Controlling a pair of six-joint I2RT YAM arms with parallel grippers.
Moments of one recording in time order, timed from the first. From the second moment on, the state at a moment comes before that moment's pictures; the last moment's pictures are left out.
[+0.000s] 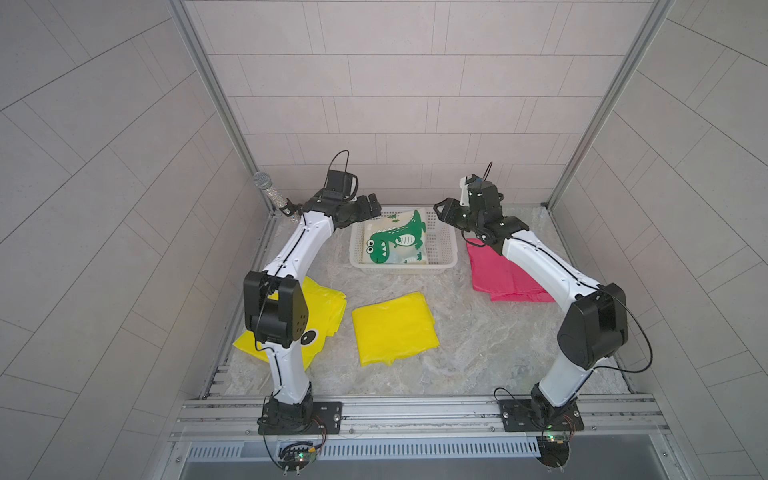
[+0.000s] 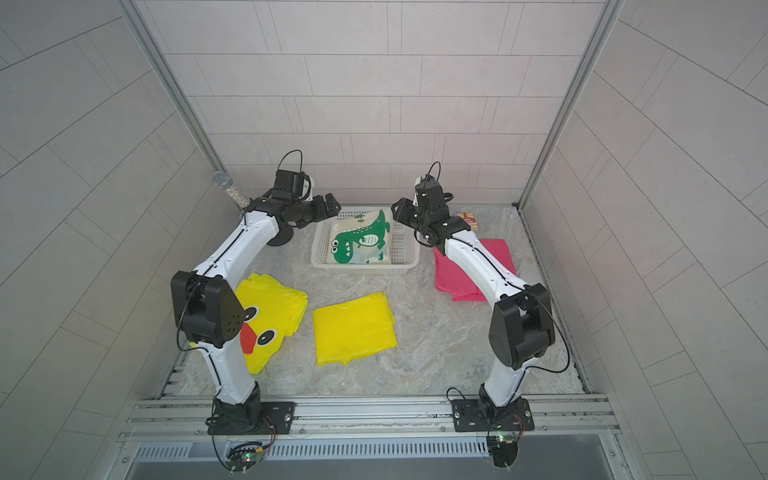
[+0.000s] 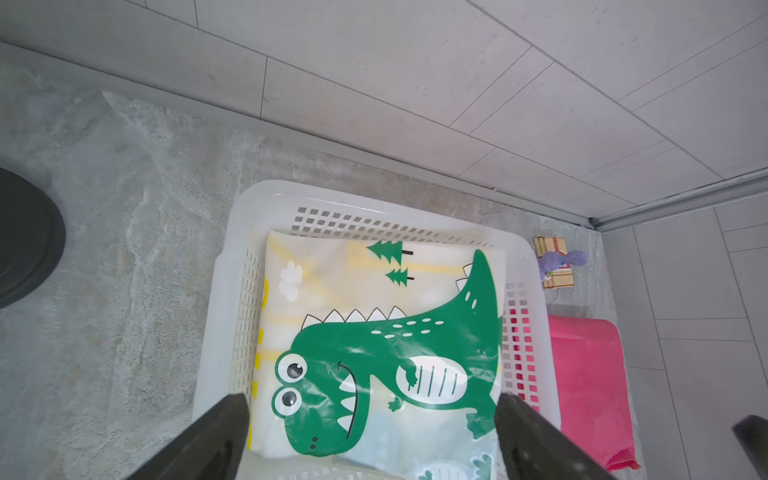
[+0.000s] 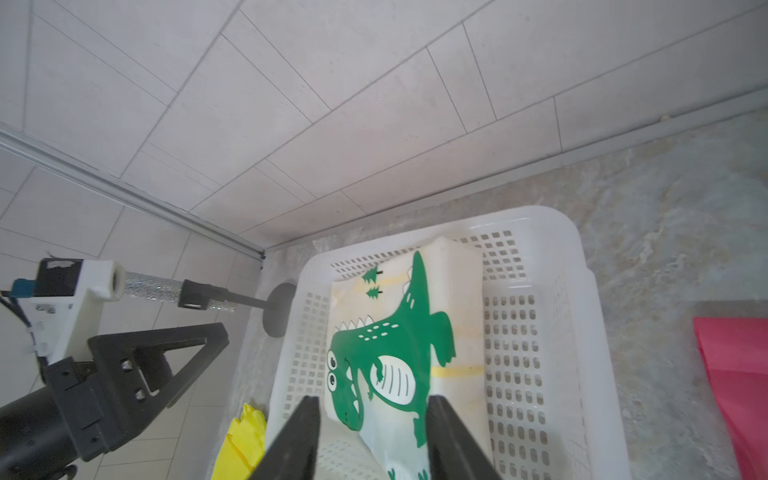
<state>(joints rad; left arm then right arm) -0.21 1.88 1.81 -0.65 0.21 -0.47 0.36 1.72 1.58 -0.30 -0.13 0.69</state>
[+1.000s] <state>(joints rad) -0.22 2.06 1.60 -0.24 0.37 -0.71 0.35 2.18 1.73 -0.34 -0.30 0.60</state>
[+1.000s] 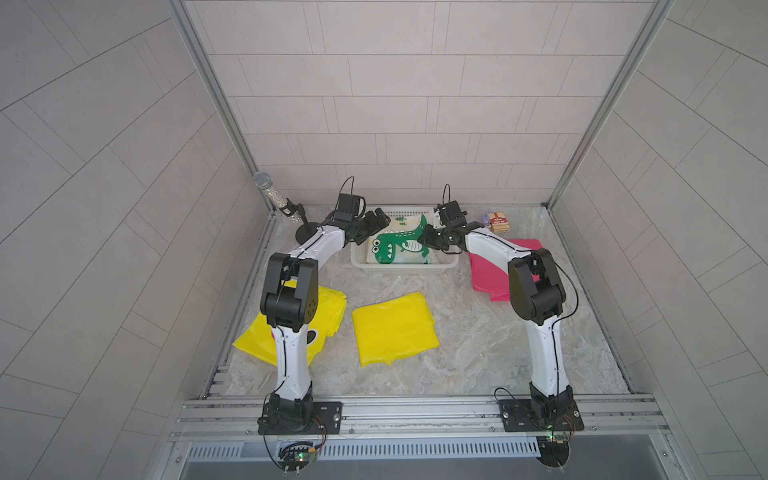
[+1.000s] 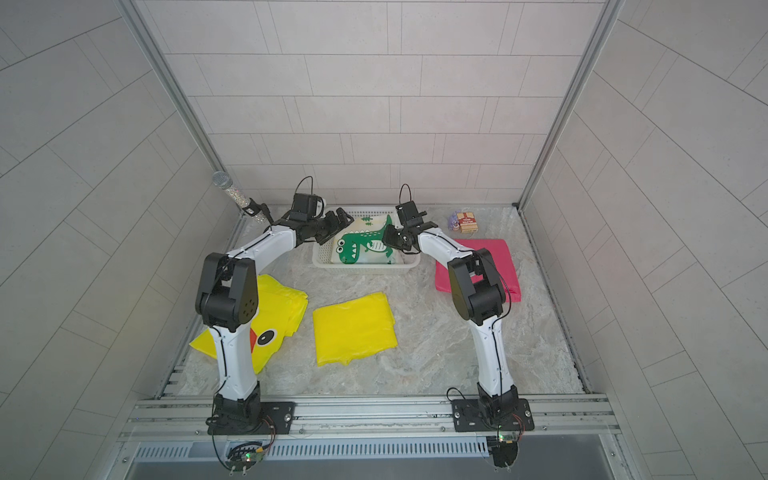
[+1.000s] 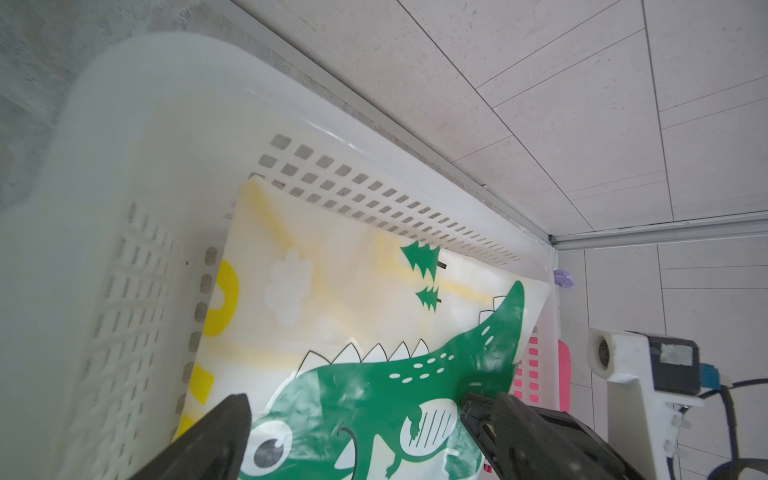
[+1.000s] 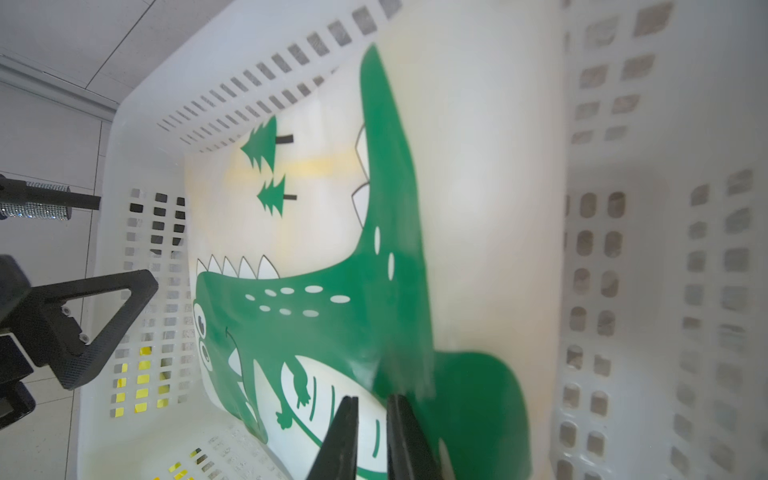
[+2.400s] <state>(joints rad) -0.25 2.23 1.73 -0.20 0.35 -0.72 0.30 2.33 1.91 -0.42 -0.28 0.51</state>
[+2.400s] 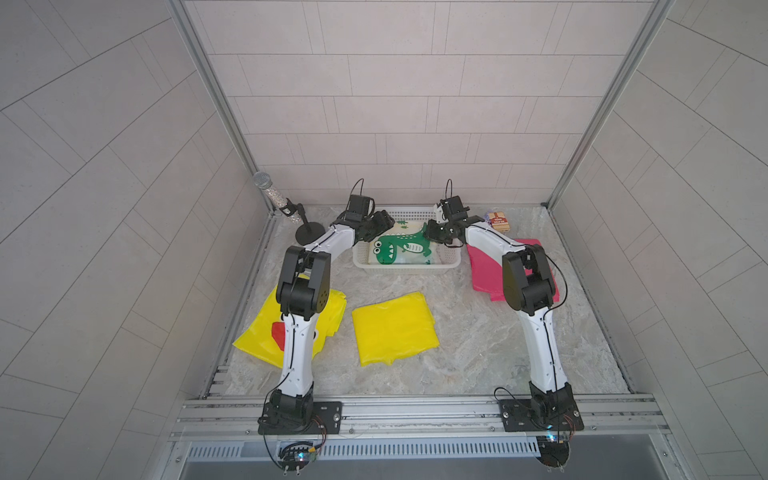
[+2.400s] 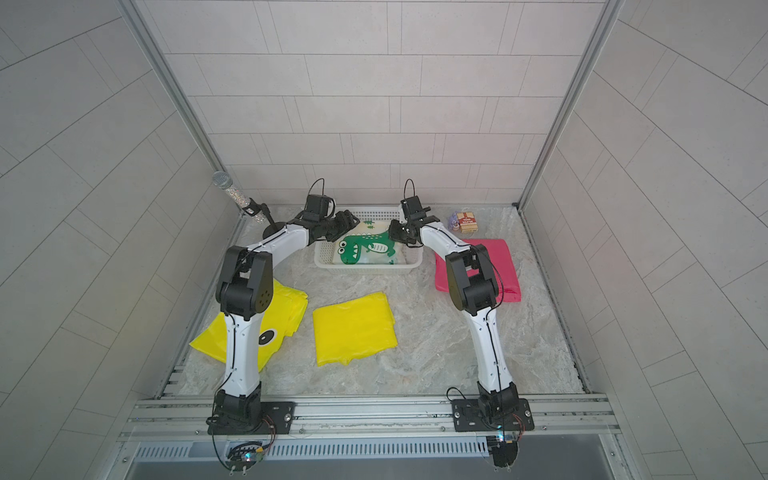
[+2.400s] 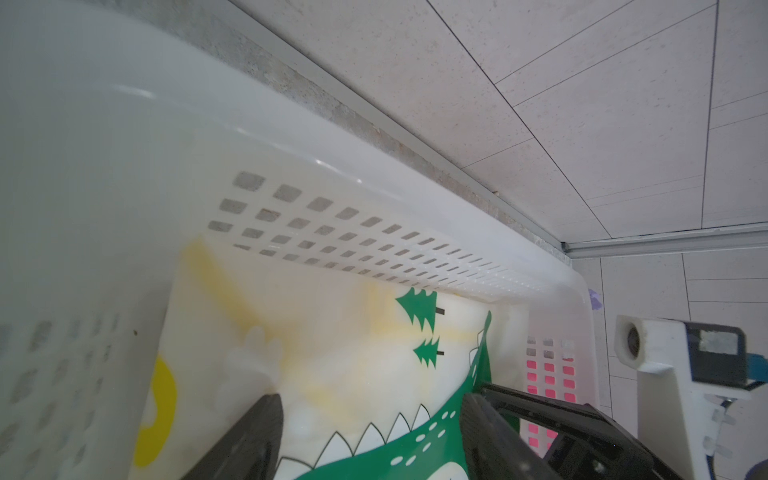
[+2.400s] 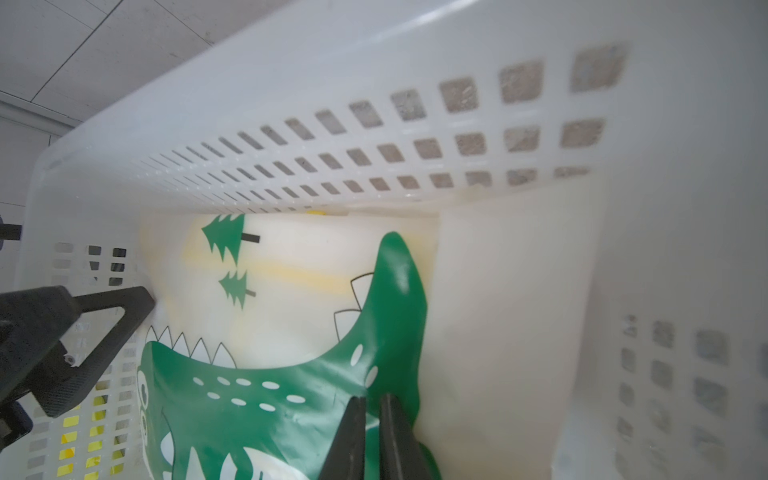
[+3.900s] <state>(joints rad) -0.25 1.01 0.60 -0.53 0.20 -0.80 0.32 1.10 0.82 -0.50 -0.48 0.42</state>
